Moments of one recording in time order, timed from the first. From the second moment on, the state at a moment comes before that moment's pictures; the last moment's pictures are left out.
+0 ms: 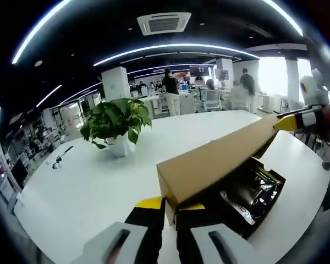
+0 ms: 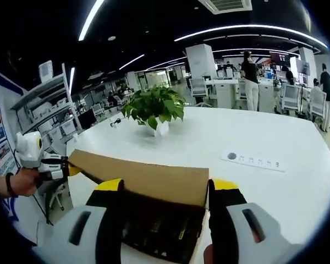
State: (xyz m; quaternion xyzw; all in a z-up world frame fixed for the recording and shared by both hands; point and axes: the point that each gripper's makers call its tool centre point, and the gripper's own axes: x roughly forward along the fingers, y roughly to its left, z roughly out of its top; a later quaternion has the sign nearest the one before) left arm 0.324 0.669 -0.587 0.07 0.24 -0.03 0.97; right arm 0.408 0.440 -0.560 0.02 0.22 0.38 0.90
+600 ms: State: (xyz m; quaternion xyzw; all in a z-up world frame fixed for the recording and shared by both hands) left arm 0.338 0.674 -0.584 0.05 0.25 -0.03 0.97; right arm 0.417 0.436 -0.565 -0.05 0.20 0.43 0.88
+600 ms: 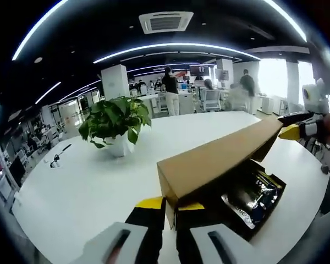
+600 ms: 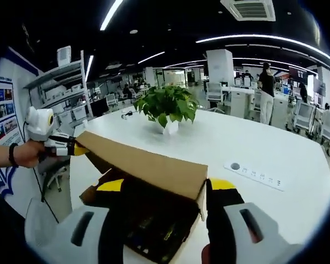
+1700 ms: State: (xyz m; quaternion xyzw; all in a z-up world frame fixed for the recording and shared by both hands) left arm 0.357 0.684 -0.603 0.03 0.25 -0.03 0.97; right arm 0.472 0.412 -0.602 -0.04 0.24 0.35 0.90
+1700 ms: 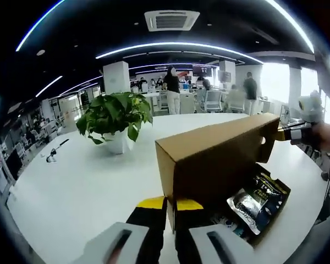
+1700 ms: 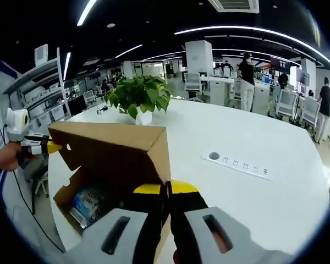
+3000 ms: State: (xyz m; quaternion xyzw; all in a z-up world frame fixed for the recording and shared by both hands) left arm 0.379 0.694 -0.648 0.00 0.30 -0.03 0.95; right arm 0.498 0.418 -0.664 -0.03 0.31 0.35 0.88
